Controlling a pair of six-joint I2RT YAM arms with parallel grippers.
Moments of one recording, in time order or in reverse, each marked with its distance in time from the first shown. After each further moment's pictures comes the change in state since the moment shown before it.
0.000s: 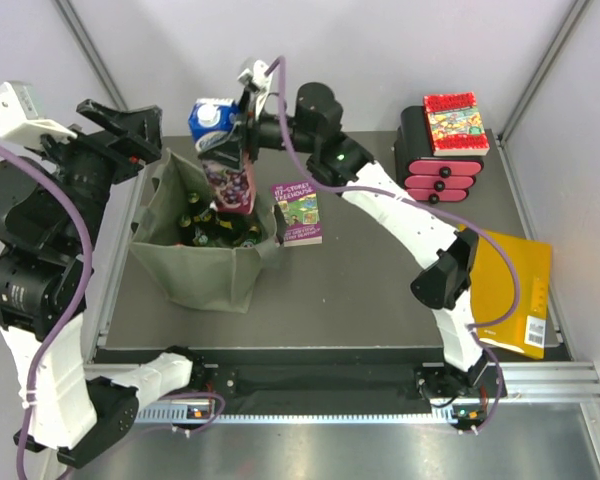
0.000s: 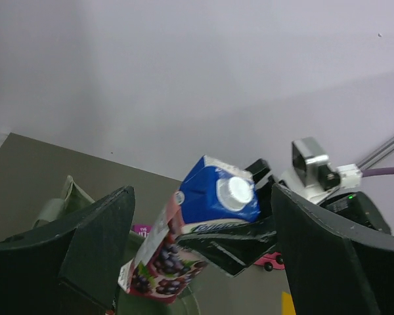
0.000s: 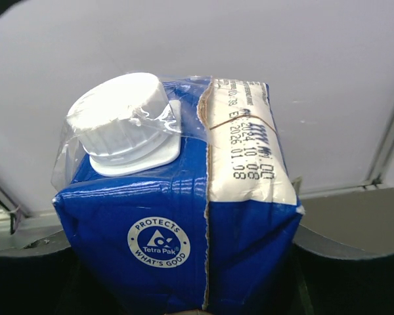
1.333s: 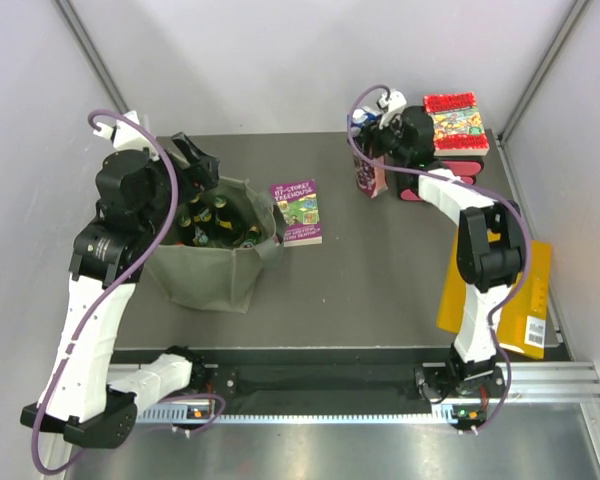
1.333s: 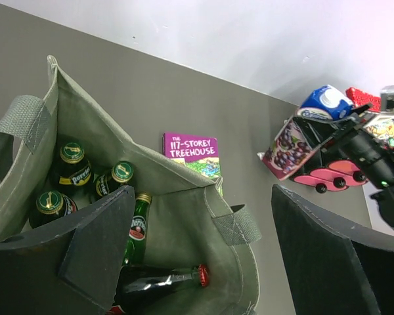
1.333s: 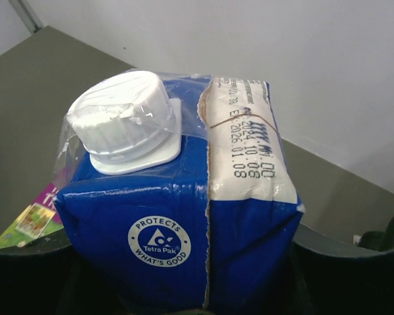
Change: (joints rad) left arm 0.000 -0.046 -0.520 0.088 0.077 -0.023; right arm -0.608 -0.120 -0.814 0.369 0.249 -0.227
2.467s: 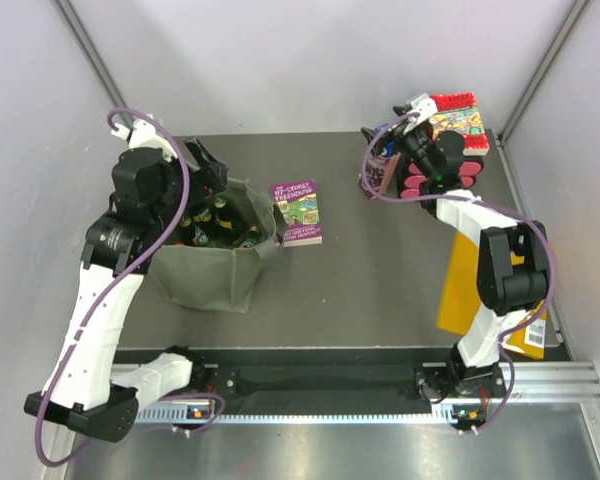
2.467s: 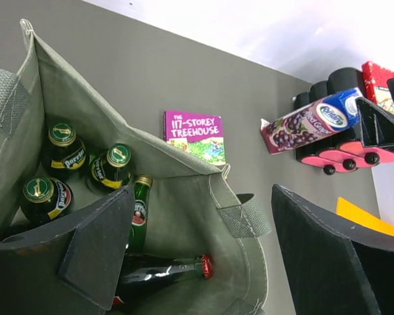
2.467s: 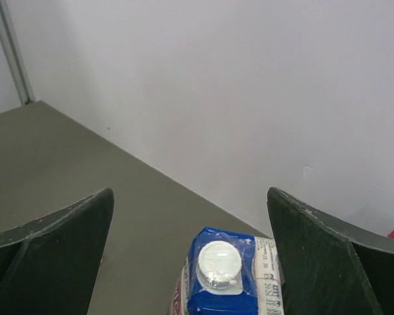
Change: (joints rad) left arm 0.000 0.034 -0.037 -0.011 0.032 -0.014; right arm -0.053 -0.197 -0.299 0.478 -0.002 -0.064
